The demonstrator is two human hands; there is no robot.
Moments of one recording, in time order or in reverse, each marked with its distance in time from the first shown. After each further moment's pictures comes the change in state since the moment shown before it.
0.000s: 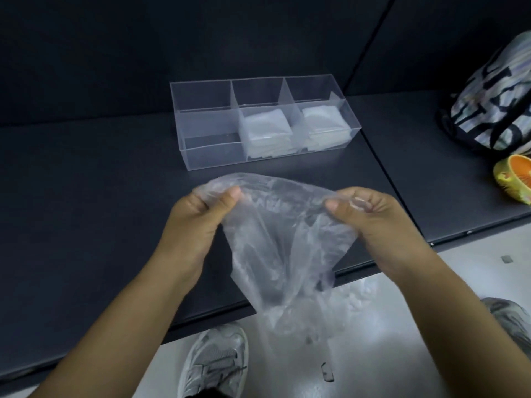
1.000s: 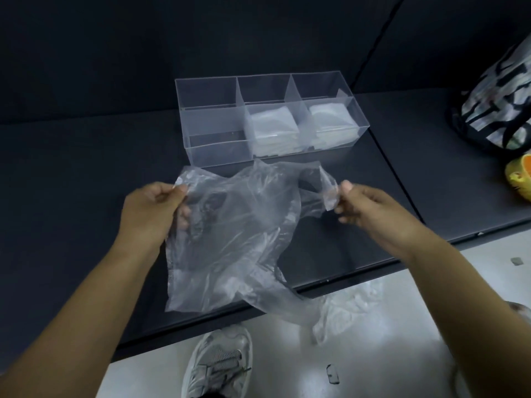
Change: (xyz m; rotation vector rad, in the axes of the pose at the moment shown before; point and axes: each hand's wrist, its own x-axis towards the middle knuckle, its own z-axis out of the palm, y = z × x) left_hand 0.049 -0.023 -0.071 0.376 0.370 -0.069; right_hand 0.038 0.025 -0.021 -0.139 -0.048 0.153
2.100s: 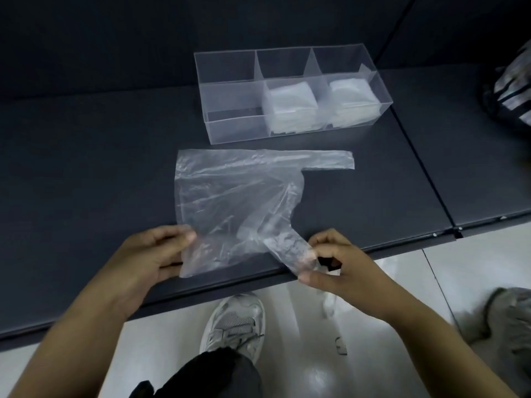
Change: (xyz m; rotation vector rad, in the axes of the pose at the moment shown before) left_hand -0.075 -0.036 -0.061 -0.147 -0.302 -0.361; right_hand -0.080 0.034 0.067 -0.418 -0.273 -0.076
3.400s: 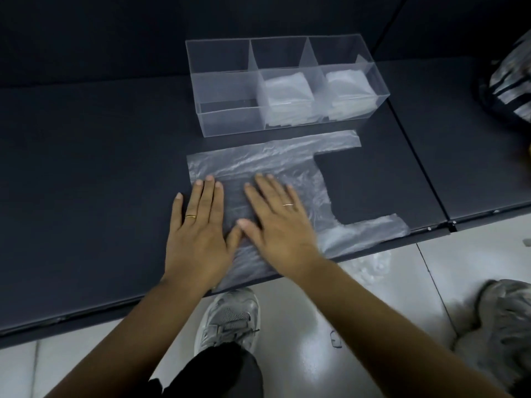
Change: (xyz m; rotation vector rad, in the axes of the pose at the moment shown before) left_hand 0.031 -0.027 0.069 1.432 0.296 0.686; right_hand 0.088 -0.008 0.058 -0.784 0.280 -0.221
